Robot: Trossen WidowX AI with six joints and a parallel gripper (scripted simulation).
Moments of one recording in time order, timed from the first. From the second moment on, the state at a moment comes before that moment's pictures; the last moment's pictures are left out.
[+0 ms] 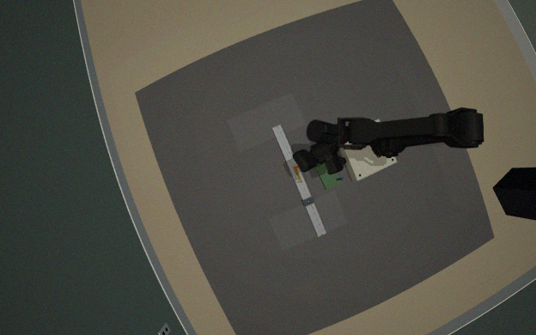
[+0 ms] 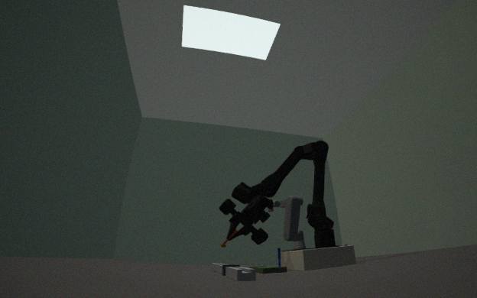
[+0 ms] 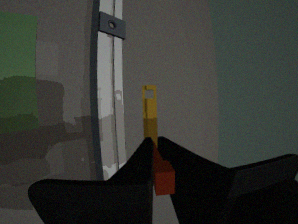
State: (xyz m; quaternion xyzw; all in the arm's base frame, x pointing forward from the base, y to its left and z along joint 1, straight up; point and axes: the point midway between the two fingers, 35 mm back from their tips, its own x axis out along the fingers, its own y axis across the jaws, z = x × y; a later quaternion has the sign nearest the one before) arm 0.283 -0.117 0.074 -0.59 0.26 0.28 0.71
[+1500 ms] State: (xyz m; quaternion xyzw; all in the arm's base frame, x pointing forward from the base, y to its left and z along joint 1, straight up) arm 0.283 -0.116 0.030 -0.59 0.26 0.28 0.71
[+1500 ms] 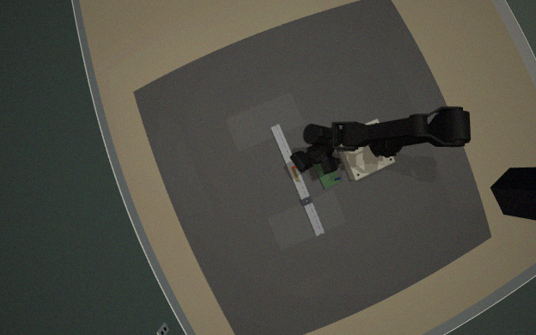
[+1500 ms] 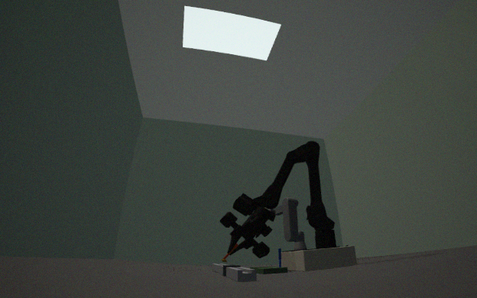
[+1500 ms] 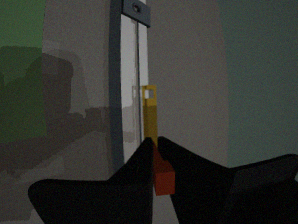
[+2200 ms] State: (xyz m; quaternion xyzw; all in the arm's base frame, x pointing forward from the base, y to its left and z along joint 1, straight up) arm 0.282 -0.115 0.020 -0.59 0.26 0.29 0.71
